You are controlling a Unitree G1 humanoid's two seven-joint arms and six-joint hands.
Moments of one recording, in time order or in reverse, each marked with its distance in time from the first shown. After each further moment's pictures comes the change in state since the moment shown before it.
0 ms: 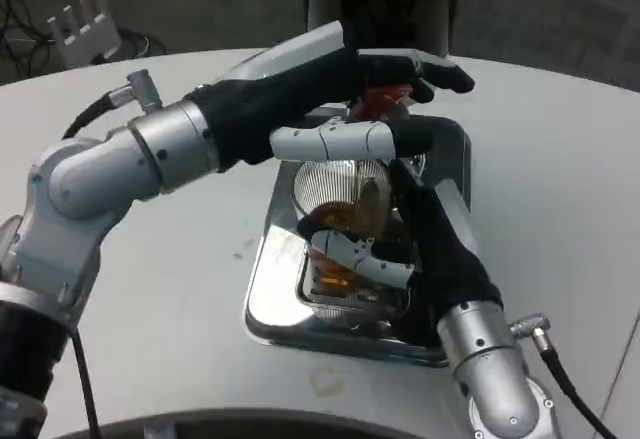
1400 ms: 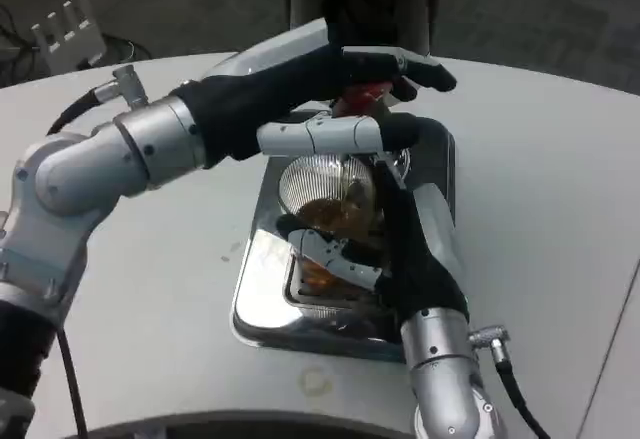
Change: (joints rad) left arm -0.003 0.027 0.002 0.007 0.000 0.017 -0.001; right arm -0.047 0.080 0.063 0.132 -0.101 -0.006 -0.192
